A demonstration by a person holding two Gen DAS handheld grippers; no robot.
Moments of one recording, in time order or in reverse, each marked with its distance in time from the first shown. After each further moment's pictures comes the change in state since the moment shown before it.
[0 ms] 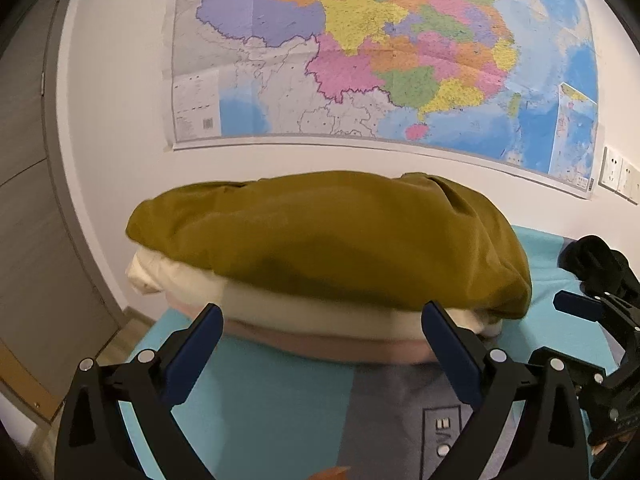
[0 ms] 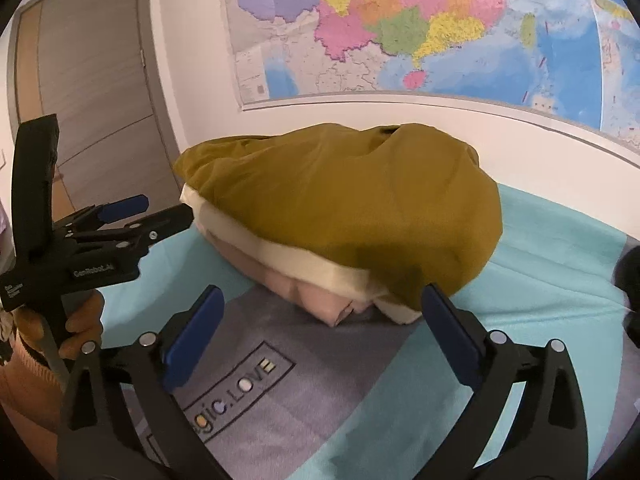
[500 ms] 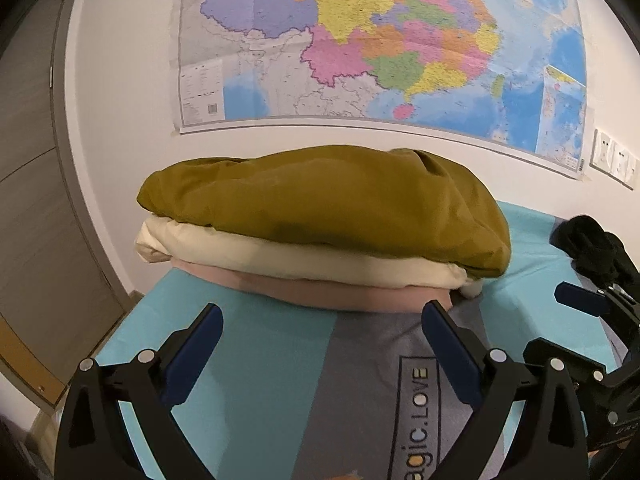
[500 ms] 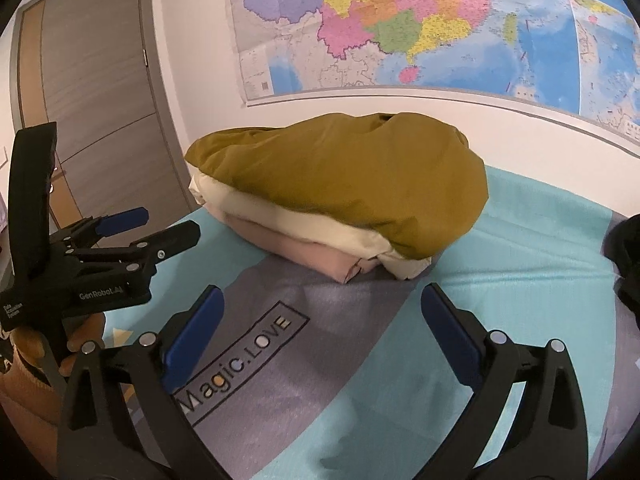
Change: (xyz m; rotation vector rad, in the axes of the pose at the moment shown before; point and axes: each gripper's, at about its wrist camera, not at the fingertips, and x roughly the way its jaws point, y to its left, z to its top) left arm -0.030 -0.022 -0.034 -0.002 0.042 0.012; right arm -0.028 0.014 -0.033 0.013 -0.005 -0.010
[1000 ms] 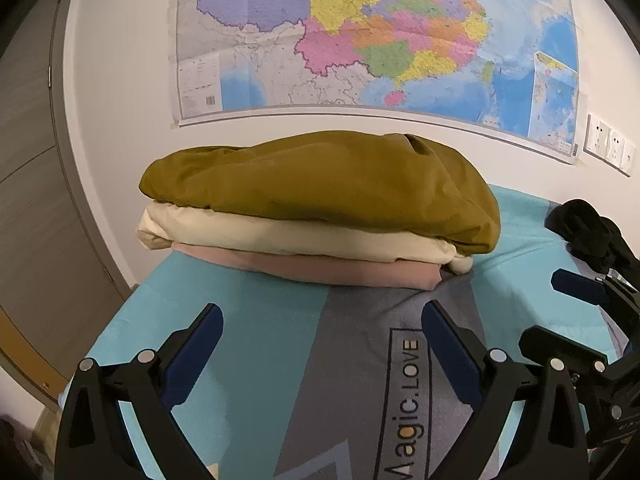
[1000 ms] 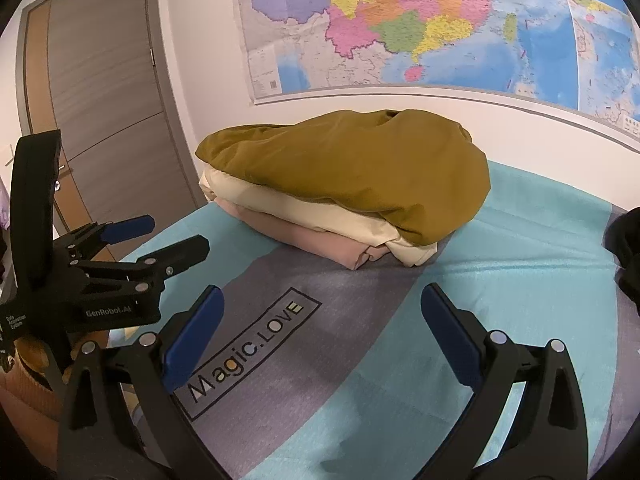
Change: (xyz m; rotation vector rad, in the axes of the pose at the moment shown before) left arm -0.011 -0.008 -0.013 0.015 0.026 0.004; right arm -0.010 0.005 -0.010 -0.001 -0.001 0.020
